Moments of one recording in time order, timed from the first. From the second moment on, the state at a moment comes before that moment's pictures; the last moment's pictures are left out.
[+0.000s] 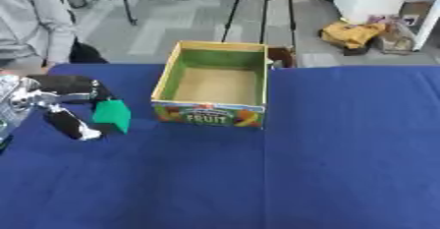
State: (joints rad) left arm -0.68 0.98 -0.09 -1.21 -0.62 -0.49 -0.62; right arm -0.52 -0.18 -0.12 -1.98 0.21 -0.33 -0.13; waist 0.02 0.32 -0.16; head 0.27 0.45
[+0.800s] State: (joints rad) left arm -0.82 1.01 -0.05 -1.22 -0.38 -0.41 -0.69; right arm -0.52 -0.18 -0.12 -1.98 0.21 -0.33 -0.13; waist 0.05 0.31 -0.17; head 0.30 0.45
